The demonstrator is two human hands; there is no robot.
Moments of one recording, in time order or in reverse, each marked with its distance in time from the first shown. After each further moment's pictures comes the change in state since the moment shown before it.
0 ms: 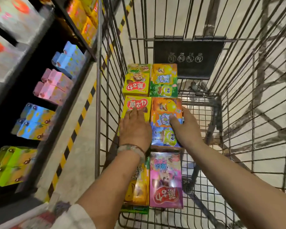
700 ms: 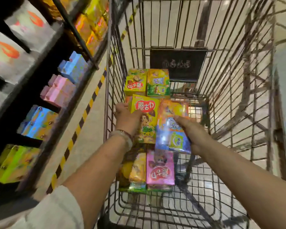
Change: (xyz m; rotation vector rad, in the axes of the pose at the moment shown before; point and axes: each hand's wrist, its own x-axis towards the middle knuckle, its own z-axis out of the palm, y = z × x) left_hand -0.048 0.012 -0.063 -0.986 0.071 -0.379; right_hand -0.058 -0.010 -0.049 0.714 -0.296 0.384
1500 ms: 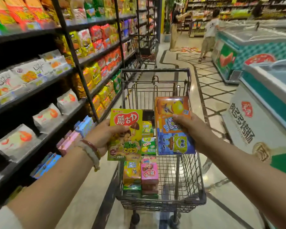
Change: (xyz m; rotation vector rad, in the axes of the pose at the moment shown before) left_hand -0.269 0.071 -0.193 -0.379 -0.428 0.305; right_hand -0.352 -0.074 0.034 -0.150 -0.140 -0.642
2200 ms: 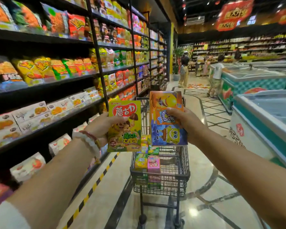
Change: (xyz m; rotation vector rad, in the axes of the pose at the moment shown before) left_hand -0.332 0.050 0.028 0.069 0.097 0.220; right_hand -0.289 -0.083 0.049 0.038 -0.121 -0.202
